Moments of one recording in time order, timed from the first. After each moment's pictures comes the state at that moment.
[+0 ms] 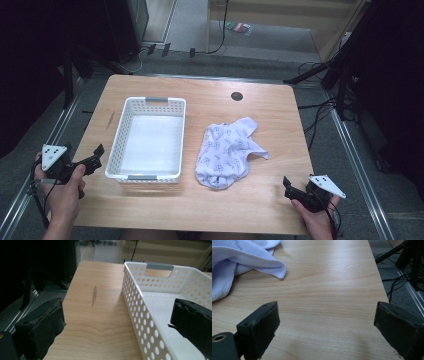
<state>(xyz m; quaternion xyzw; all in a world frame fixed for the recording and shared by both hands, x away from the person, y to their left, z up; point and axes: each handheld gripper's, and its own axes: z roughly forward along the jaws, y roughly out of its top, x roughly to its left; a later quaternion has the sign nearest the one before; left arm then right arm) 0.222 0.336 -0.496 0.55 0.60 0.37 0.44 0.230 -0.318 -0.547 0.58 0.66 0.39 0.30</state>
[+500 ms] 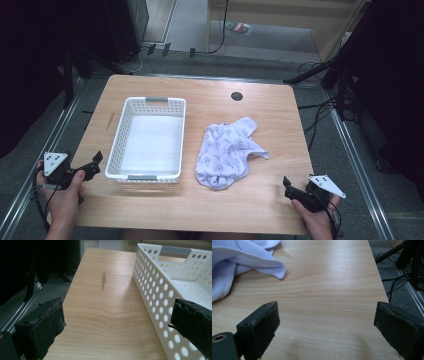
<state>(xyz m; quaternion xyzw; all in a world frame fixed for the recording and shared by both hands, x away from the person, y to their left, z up) 0.220 0.349 -0.529 0.56 0.62 0.36 0.42 0.230 -0.318 -0.547 0.58 0.65 0.39 0.30</state>
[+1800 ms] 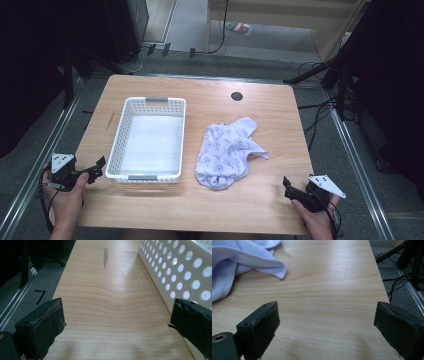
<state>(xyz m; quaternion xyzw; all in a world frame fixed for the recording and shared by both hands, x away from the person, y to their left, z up) 0.229 0.357 -0.551 0.58 0.64 0.32 0.40 0.230 -0.318 -0.547 0.58 0.66 0.39 0.30</state>
